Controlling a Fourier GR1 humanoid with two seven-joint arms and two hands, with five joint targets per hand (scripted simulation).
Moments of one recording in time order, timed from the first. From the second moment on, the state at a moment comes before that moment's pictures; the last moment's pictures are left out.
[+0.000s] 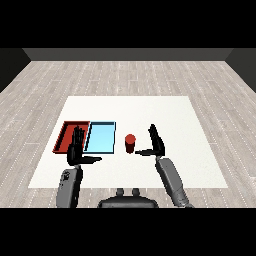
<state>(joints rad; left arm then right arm) -0.01 0.04 0.05 -1.62 0.10 -0.06 -0.40 -0.24 0.00 0.14 -1.24 -0.14 -0.10 -0.33</state>
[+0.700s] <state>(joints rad) -0.03 0.04 0.06 -1.58 0.10 -0.07 -0.42 -0.36 0.00 0.28 -0.95 -0.34 -0.15 -0.50</state>
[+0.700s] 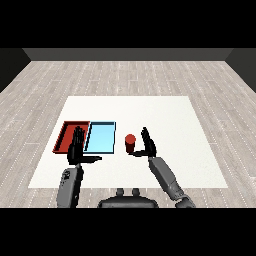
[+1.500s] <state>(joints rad) -0.03 0.06 0.07 -1.60 0.10 -0.06 -0.40 -0.54 0.00 0.40 -0.71 -0.57 -0.16 -0.60</state>
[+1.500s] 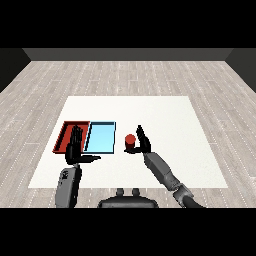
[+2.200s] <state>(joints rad) 0.00 0.04 0.05 -1.64 0.09 -0.05 -0.40 -0.65 0.00 0.52 -0.57 -0.73 -0.14 -0.64</state>
